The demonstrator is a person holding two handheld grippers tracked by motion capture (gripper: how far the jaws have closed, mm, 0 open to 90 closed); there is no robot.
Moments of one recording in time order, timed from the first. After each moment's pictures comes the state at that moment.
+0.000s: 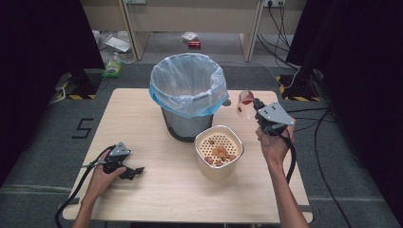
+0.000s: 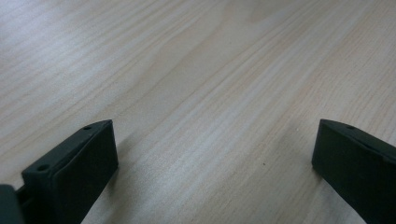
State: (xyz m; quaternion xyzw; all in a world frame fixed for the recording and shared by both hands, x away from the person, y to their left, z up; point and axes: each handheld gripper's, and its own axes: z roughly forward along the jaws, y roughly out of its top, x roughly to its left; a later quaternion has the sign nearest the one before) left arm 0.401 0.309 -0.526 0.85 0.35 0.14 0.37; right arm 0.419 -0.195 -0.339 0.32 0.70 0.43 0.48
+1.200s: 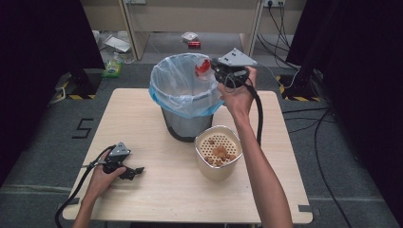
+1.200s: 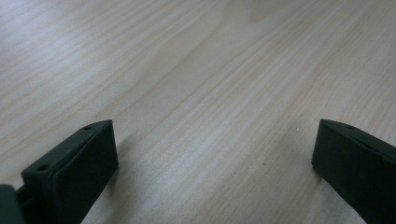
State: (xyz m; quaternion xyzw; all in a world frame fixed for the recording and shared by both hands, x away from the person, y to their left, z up) left arm 0.401 0.309 -0.526 0.85 0.35 0.14 0.37; right arm 0.491 -0.086 -0.247 0.29 0.72 0.51 0.38
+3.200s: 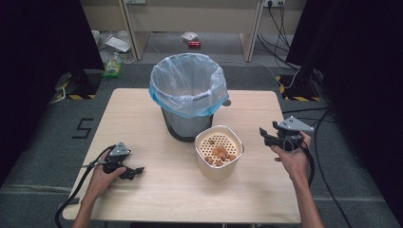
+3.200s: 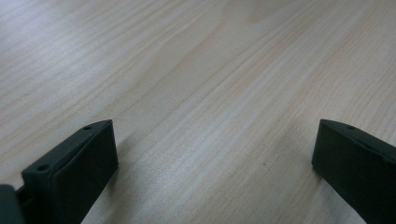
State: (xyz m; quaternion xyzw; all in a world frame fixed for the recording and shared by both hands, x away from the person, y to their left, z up) left arm 0.401 0.309 -0.526 0.85 0.35 0.14 0.37; right arm 0.410 -0.258 -0.393 0.42 0.75 0.41 0.31
